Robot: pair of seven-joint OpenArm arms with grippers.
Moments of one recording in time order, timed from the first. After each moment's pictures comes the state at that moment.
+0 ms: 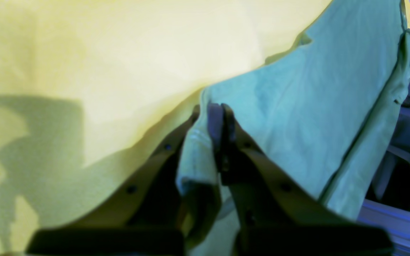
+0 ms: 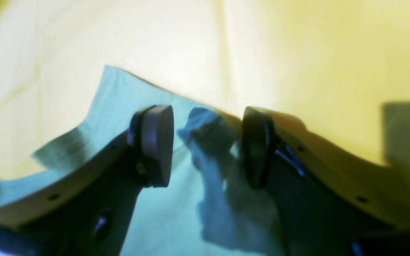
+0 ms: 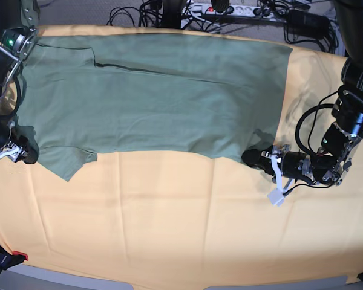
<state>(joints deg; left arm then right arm) -43.9 -34.7 51.8 42.7 -87.4 -43.7 55.9 18.6 27.9 32.8 52.1 45.0 40.0 -62.1</state>
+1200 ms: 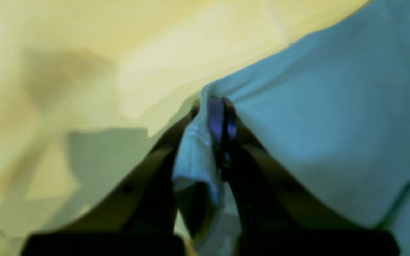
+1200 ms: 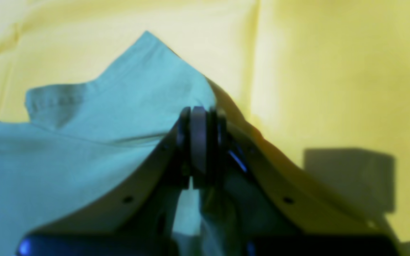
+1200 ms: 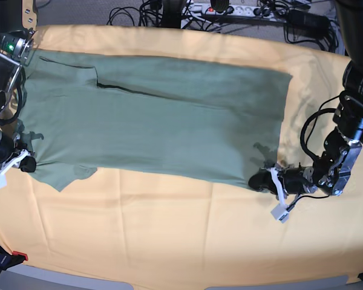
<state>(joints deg) -46.3 -34.7 51.8 42.8 -63.7 -40.4 31.1 21.5 28.1 25.9 52.1 27.2 41.6 -42.4</state>
